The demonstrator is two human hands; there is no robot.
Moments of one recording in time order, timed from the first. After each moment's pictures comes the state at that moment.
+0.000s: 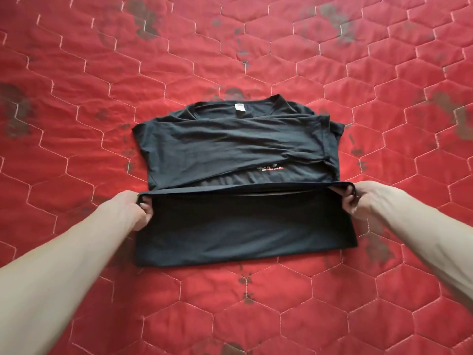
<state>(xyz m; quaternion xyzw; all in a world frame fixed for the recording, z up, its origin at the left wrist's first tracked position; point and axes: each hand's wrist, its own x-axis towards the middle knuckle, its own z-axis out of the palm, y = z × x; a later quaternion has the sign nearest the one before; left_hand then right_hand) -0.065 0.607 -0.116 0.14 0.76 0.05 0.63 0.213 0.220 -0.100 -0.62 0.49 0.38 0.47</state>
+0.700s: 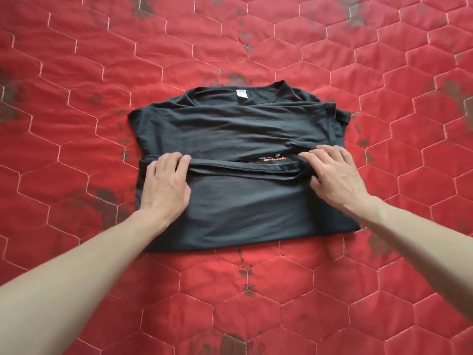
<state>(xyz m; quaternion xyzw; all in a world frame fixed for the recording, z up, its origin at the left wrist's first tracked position) -0.054 0.554 -0.141 0.98 0.19 0.00 0.06 0.181 0.241 -0.119 -0.90 -0.44 0.06 0.01</state>
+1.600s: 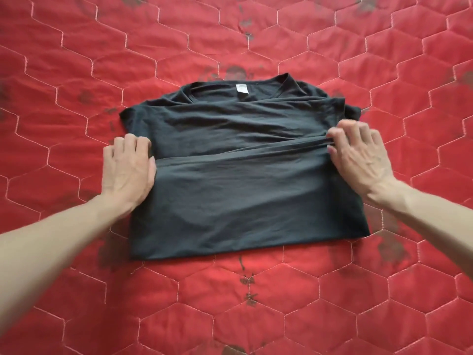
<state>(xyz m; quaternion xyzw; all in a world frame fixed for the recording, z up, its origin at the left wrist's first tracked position) -0.049 0.632 -0.149 0.97 0.23 -0.01 -0.04 0.234 0.239 -0.128 -0.90 -0.43 -0.06 -0.05</state>
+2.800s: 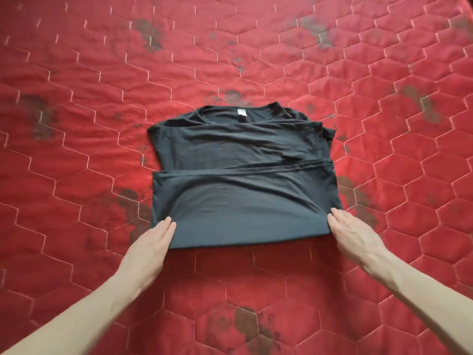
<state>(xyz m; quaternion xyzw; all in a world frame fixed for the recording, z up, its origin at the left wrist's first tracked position) -0.220 0.532 -0.099 0.95 0.14 -0.24 0.13 0.056 0.127 -0.100 -0.88 -0.40 0.17 -0.21</state>
